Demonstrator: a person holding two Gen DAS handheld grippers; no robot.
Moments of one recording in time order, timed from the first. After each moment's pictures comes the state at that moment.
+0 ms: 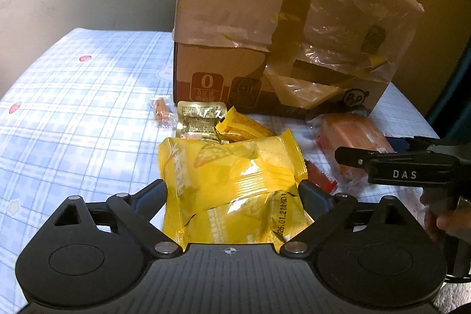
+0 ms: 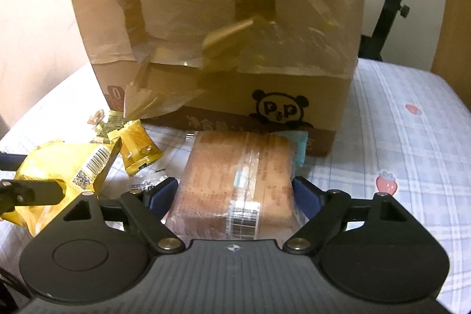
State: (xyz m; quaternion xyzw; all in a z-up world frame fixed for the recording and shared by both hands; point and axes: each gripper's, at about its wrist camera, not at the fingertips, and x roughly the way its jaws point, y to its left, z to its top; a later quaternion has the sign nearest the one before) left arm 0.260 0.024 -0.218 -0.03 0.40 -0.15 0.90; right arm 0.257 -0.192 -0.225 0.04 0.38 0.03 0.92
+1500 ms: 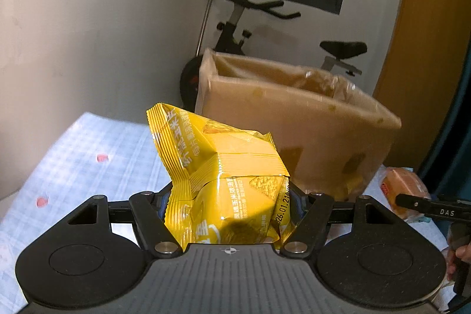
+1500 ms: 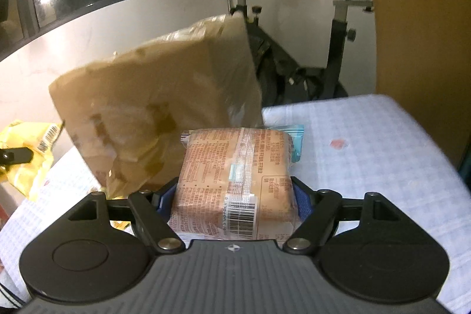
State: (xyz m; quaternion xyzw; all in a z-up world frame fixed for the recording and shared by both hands) left arm 0.272 0.044 -0.112 -0.04 0.27 -0.15 0.95; right arm 0.203 -0.275 -0.145 0.11 0.28 -0.02 0.95
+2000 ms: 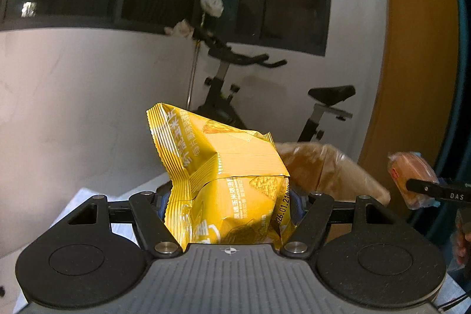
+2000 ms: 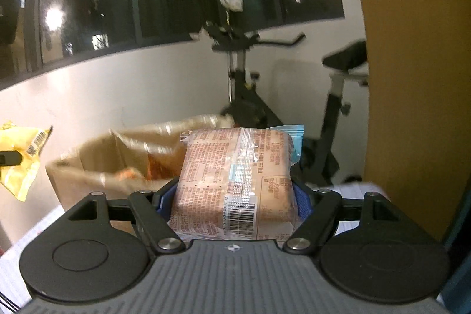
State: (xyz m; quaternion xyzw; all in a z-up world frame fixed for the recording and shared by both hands) left arm 0.299 0.022 -0.037 -0.01 0.18 -0.16 0.97; right arm 0.230 -0.304 -0.054 0.08 0.17 -0.03 0.98
